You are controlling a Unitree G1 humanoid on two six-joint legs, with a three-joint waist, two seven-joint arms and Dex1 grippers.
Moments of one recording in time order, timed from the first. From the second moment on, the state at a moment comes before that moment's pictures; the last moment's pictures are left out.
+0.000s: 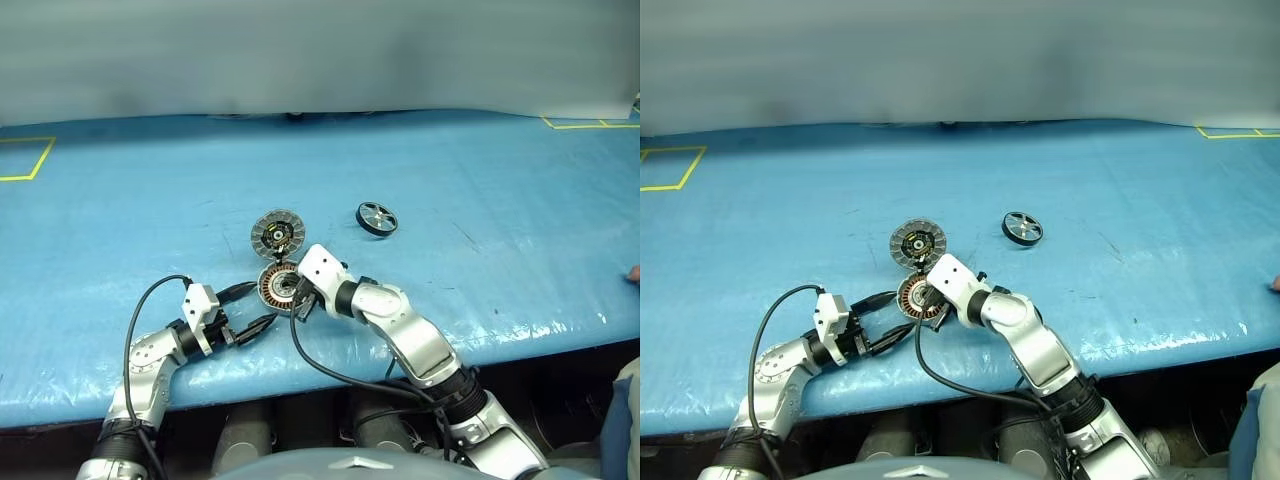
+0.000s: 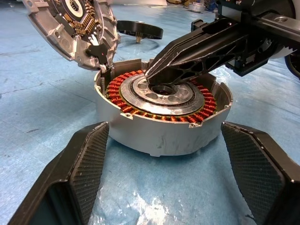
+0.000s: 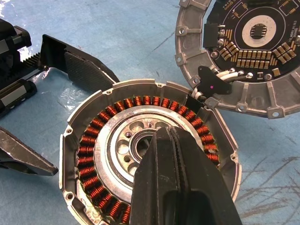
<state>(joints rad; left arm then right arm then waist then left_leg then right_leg) 0.02 0.38 -0.01 0.27 -0.35 -0.24 -1.05 -0.29 -0.19 0.47 -0.16 -0.02 0.56 0.54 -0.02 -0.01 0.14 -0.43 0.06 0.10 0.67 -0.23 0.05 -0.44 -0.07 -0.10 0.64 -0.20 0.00</state>
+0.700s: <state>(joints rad) 0.04 0.43 0.02 0.24 -0.38 -0.20 -1.07 -0.26 -0.29 0.21 -0.27 0.06 0.50 0.49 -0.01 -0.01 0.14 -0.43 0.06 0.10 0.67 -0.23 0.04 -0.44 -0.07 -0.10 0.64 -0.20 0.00</state>
